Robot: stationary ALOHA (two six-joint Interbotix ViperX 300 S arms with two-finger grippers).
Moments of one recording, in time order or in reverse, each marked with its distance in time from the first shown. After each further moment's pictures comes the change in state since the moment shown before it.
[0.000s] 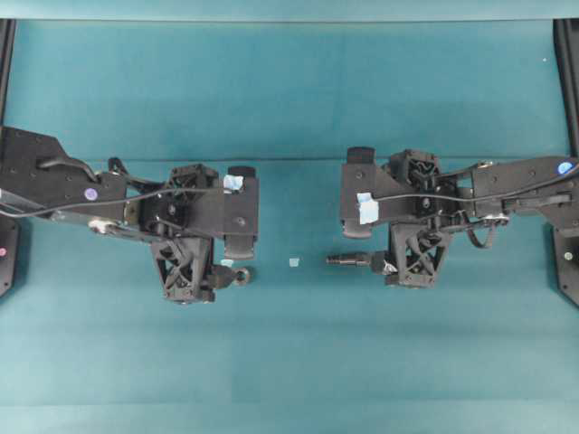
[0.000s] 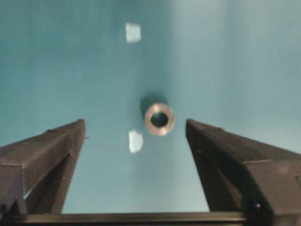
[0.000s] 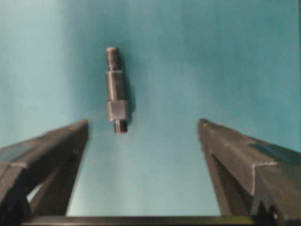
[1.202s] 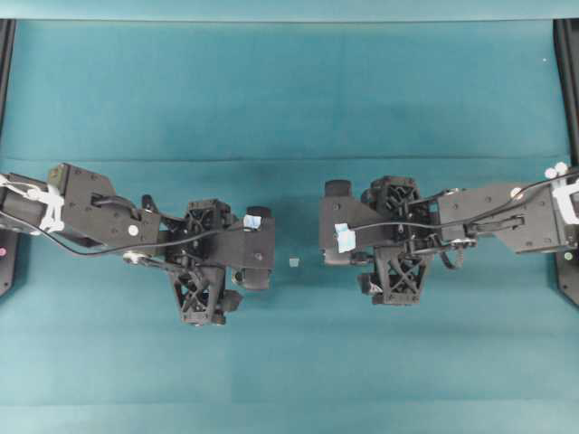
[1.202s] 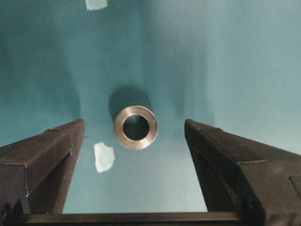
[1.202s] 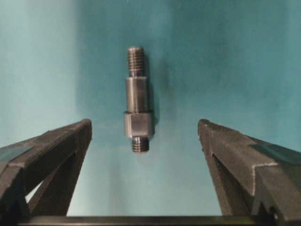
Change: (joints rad) left arm -0.044 0.198 0.028 0.000 -0.164 -0.029; right arm 0.038 0.152 0.000 0.002 -0.091 0.000
